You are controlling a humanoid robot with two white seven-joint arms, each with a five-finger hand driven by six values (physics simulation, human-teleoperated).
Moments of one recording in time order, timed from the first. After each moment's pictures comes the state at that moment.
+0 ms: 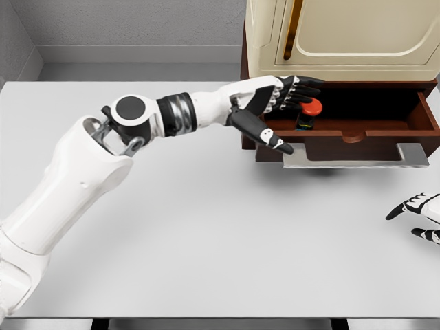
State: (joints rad) left arm -0.81 0.24 -0.73 -1.52 0.60 0.36 -0.50; right arm 0.43 -1.10 -0.11 -1.65 0.17 -0.61 0.28
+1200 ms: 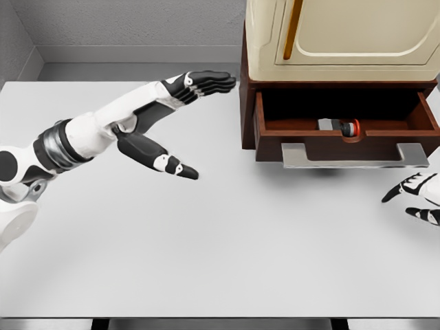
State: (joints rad) left arm -0.42 0.62 -0.46 -1.80 0.66 -0.37 -0.61; right arm 0.36 -1.11 -0.10 -1.69 0.13 -0.61 0.28
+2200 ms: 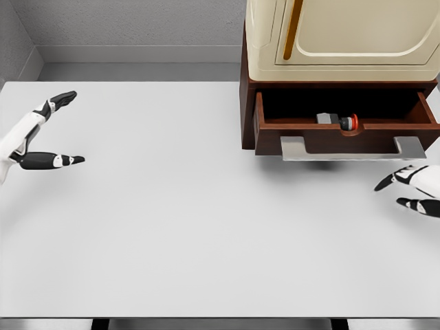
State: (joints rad) left arm -0.19 0.48 0.13 -1.28 0.11 -0.61 -0.61; right arm 0.17 -1.04 0.05 -1.57 0.15 -0.61 0.29
